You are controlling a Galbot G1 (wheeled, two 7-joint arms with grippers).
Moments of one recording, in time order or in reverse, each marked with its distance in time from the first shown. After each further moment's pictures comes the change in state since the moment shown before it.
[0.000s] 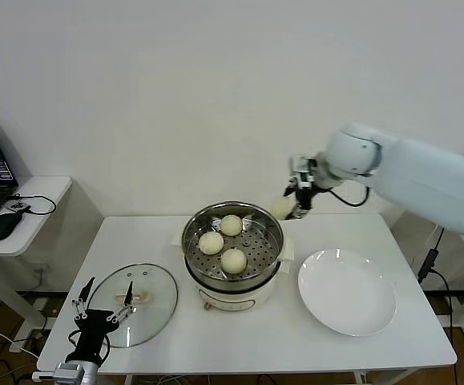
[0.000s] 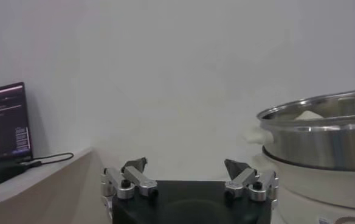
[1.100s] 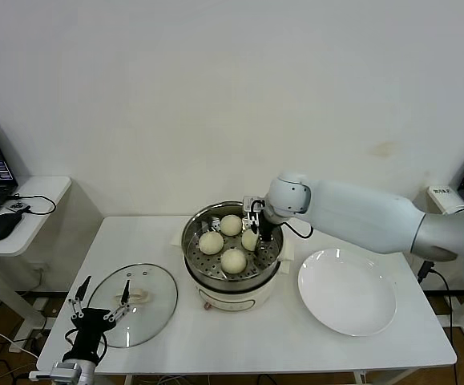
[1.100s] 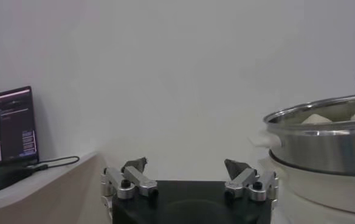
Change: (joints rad) left arm -0.006 0.002 -0.012 0.009 -0.002 -0.009 -0.001; right arm -0.209 0.193 0.014 -0.141 -0.047 -0.062 0.090
